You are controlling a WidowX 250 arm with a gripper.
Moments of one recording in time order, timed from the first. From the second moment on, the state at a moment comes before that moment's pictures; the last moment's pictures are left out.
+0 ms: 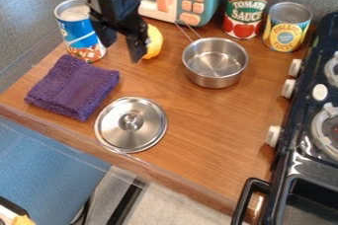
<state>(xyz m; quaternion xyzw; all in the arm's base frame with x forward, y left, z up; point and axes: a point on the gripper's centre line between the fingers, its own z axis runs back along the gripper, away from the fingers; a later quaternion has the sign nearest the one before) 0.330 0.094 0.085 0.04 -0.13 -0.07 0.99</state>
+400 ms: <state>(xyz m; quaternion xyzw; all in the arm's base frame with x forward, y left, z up) 0.360 0.094 0.078 0.03 -0.13 -0.02 0.99</state>
